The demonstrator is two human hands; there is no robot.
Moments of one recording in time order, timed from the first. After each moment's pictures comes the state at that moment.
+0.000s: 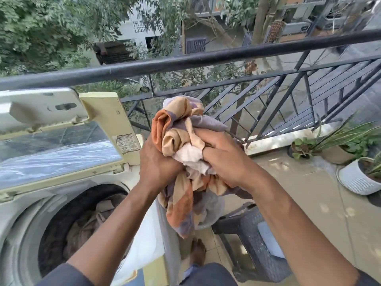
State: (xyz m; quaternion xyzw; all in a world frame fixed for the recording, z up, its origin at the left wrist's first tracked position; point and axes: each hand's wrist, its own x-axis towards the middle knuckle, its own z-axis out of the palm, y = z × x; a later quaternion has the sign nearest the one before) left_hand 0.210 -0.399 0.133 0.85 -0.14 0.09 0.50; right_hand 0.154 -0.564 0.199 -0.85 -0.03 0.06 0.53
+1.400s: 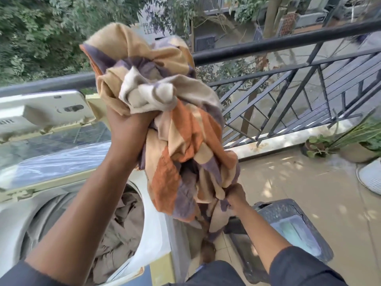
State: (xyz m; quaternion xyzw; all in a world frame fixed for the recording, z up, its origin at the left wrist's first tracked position) left_hand 0.229 -0.381 0.219 0.66 -0.10 0.10 0.74; right_hand 0.136 -0.609 -0.091 -0.74 0.43 0.17 0.49
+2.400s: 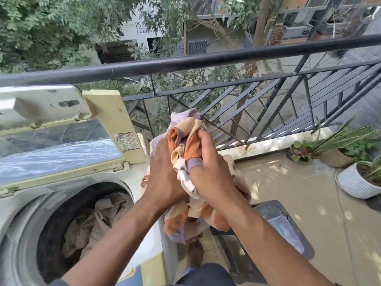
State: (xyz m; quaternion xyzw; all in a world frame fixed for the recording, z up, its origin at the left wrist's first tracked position) left_hand 0.176 -0.400 0.132 0.85 -0.28 0.07 0.45; right_hand 0.123 -0.521 0.197 -0.85 0.13 0.03 0.50
